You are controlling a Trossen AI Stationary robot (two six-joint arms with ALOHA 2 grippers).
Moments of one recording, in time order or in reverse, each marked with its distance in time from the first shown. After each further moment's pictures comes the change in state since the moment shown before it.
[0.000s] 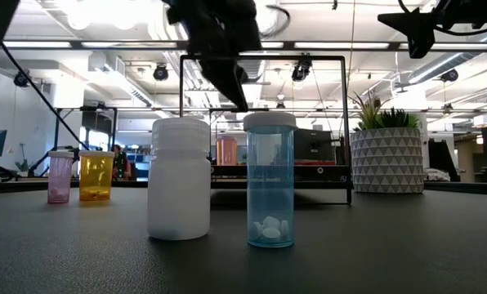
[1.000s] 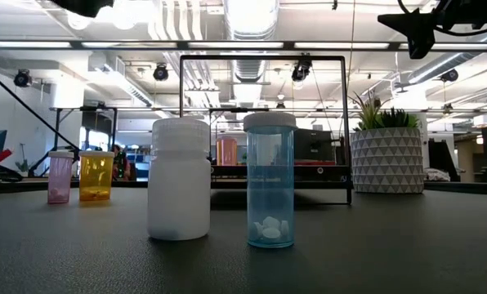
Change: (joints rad) left arm -0.511 -0.398 -0.131 -0.293 -0.123 -1.559; right arm 0.000 0.000 0.000 -0.005 0.000 0.000
